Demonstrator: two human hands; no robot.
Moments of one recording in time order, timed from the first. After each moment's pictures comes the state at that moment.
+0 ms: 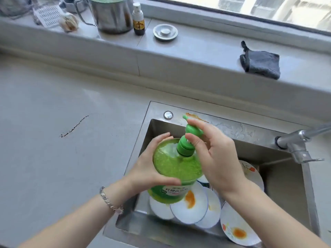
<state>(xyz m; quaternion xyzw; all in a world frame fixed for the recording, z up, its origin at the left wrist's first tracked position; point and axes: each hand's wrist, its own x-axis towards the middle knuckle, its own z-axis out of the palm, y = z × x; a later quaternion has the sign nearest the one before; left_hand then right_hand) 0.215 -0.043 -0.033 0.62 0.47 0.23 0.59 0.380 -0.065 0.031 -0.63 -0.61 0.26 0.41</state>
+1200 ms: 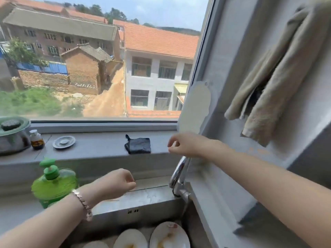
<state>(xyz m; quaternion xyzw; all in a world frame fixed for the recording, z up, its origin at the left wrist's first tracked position) 0.386 0.000 0.132 0.87 0.39 -0.05 0.30 0.579 -0.083 0.235 -0.78 -0.61 0.13 0.01</state>
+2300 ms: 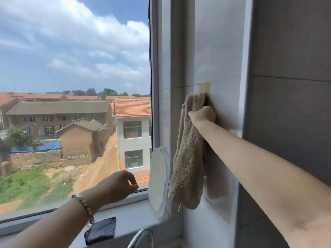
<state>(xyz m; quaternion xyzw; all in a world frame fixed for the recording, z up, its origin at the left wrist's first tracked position) 0.559 -0.049 0.328 0.92 0.33 0.11 0.17 0.778 -0.156 0.456 -0.79 -0.22 -0.10 0.56</state>
